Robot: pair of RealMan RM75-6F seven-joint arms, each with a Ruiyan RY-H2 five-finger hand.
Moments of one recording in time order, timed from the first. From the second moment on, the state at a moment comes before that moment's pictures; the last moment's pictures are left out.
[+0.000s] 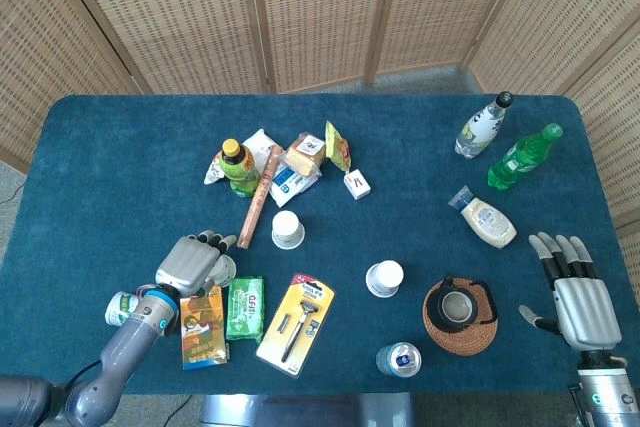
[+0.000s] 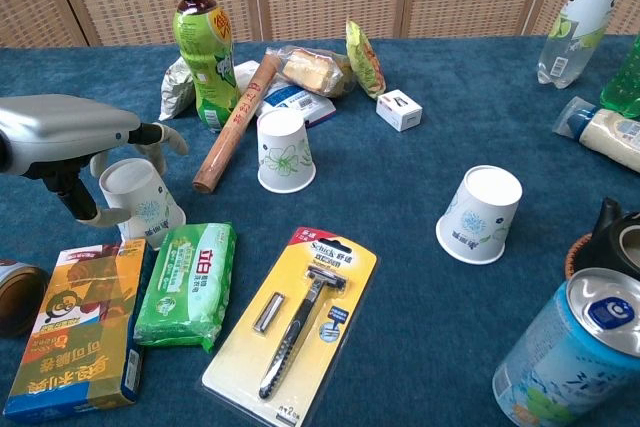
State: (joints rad) left arm -0.76 -1.36 0.00 -1.93 0.78 1.10 0.82; right arm 0.09 -1.15 0.05 -1.63 -1.53 1.47 -0.06
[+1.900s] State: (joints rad) left arm -1.05 -1.36 -0.24 -1.94 0.56 1.09 0.76; right arm 0.09 -1.14 0.04 -1.64 -1.54 1.46 -0.03
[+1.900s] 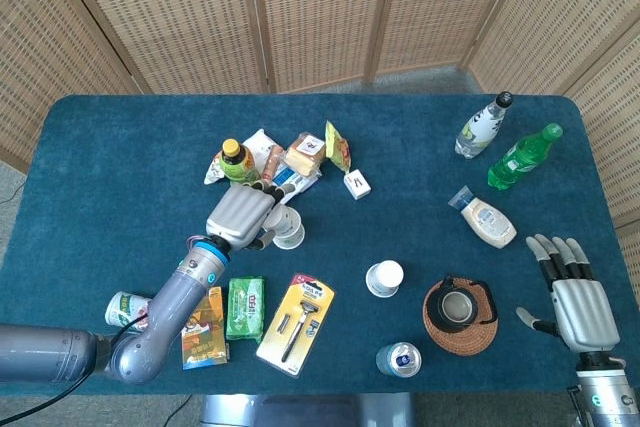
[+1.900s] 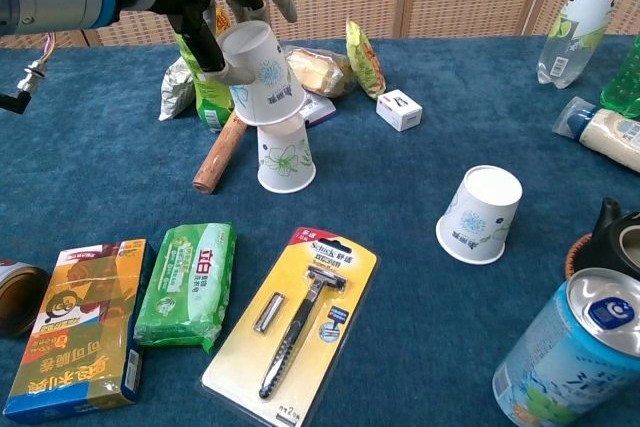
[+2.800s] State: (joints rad) left arm -1.14 -1.45 -0.21 -1.82 0.45 1.08 0.78; right arm 0.10 -1.14 0.04 -1.63 -1.53 1.45 -0.02
